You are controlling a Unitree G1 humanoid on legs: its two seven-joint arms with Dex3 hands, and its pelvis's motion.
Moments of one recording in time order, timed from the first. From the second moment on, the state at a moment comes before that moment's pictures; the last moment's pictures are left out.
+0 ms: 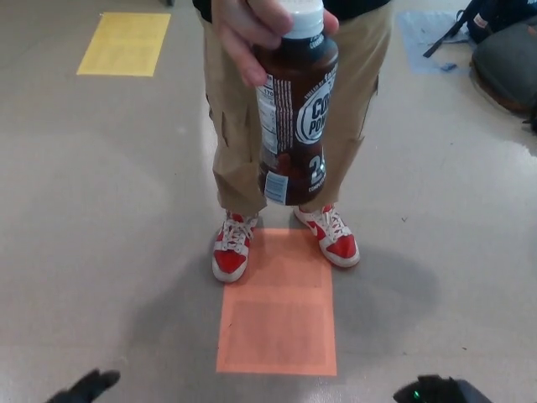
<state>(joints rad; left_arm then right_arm) -0.10 0.40 -0.26 0.95 0.37 -0.32 0.30 -0.24 -0.22 0.36 1.09 -0.41 -0.21 -0.35</state>
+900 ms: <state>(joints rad) -0.20 0.48 -0.18 0.11 0.12 -0.26 -0.05 -0.28 -0.21 0.43 1.20 -0.50 -0.37 -0.57</state>
